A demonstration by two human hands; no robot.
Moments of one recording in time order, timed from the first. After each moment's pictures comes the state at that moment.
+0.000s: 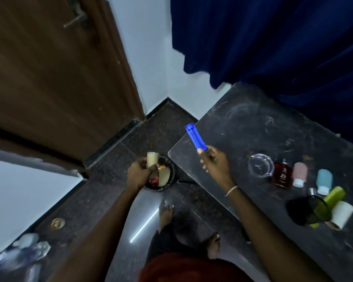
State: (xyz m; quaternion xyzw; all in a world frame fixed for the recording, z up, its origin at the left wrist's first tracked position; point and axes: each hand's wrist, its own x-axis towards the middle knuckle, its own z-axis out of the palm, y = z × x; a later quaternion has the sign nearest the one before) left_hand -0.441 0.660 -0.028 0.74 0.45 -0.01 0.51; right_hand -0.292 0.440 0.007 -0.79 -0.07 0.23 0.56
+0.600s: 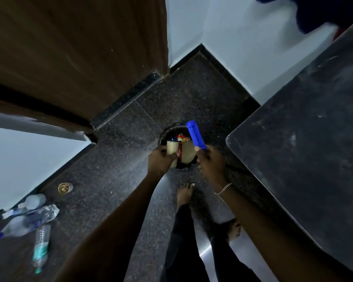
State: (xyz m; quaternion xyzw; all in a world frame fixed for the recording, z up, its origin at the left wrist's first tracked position) left_hand -0.455 0.755 -0.264 0.69 0.52 -0.10 0.50; right_hand -0.359 0.602 -0.233 -0.82 -0.02 0.31 0.48
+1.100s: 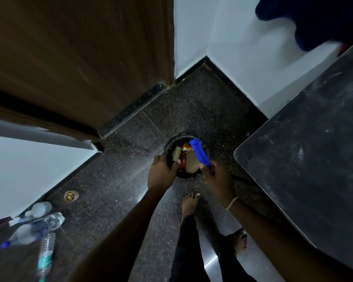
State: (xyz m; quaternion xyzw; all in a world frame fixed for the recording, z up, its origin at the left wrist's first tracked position) left_hand -0.471 0.765 -0.253 0.80 0.45 -0.10 0.39; right_hand -0.363 0.594 -0.244 -0.86 -0.09 0.32 0.39
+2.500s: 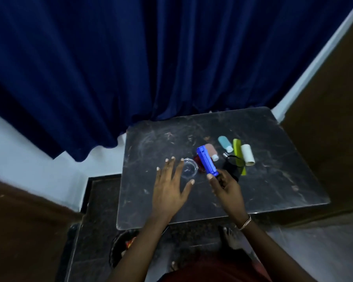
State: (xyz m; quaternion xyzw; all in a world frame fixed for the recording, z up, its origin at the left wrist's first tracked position) left_hand -0.308 0.454 0.053 0.95 -0.22 0.08 0.22; right_hand -0.378 0.261 0.065 -0.80 0.16 -0.14 0.56
